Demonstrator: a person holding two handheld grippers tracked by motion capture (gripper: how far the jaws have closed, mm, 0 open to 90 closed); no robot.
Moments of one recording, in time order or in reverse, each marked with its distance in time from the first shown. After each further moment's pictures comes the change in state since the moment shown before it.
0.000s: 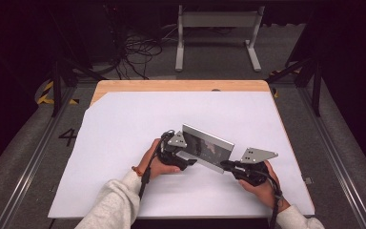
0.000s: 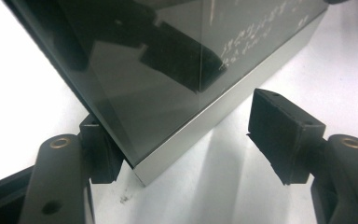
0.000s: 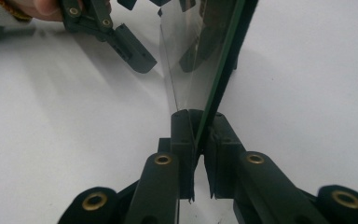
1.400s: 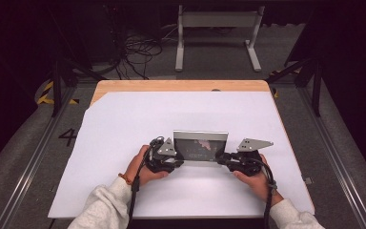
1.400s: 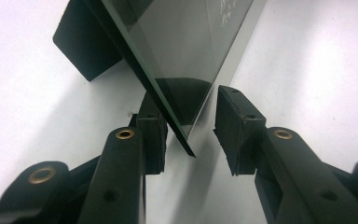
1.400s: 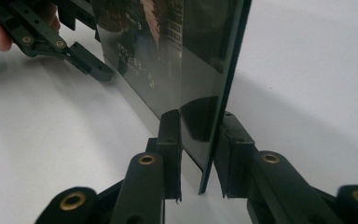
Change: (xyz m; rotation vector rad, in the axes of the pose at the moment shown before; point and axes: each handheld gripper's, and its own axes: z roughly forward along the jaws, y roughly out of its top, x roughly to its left) left arm -0.016 -0.021 -0.033 0.083 0.078 0.039; right arm -0.017 0.011 0.019 -0.010 0.034 0.126
